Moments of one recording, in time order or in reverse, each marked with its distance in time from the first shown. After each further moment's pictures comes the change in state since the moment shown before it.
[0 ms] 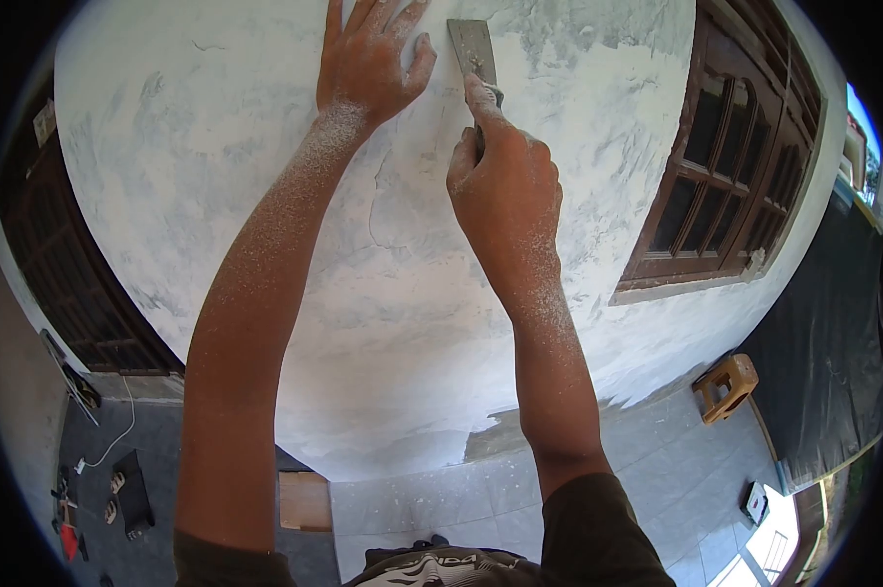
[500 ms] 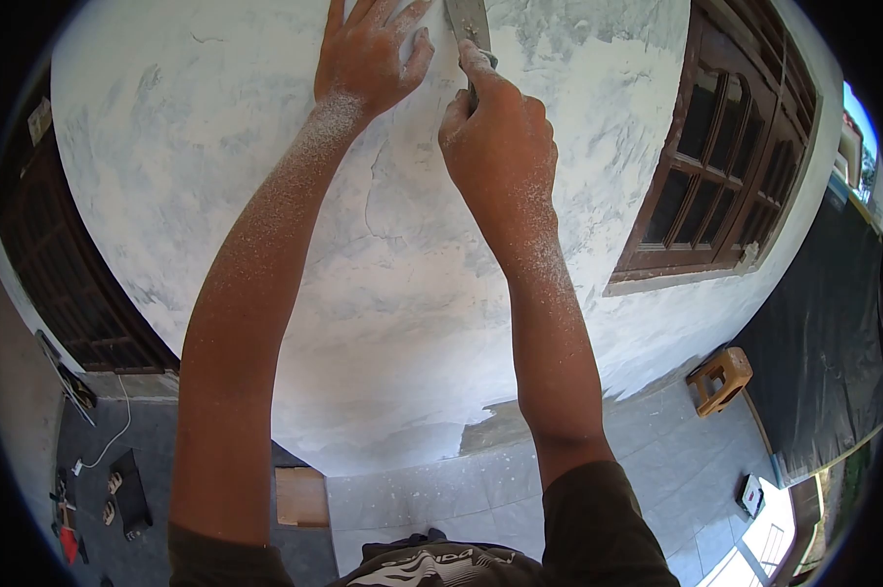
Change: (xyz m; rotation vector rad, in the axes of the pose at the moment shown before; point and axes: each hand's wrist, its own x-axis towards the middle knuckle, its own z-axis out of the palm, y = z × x) left_hand 0.000 -0.001 -0.001 0.018 -0.041 0.038; right_hand 0.020 -0.006 0.000 0.015 0.056 -0.015
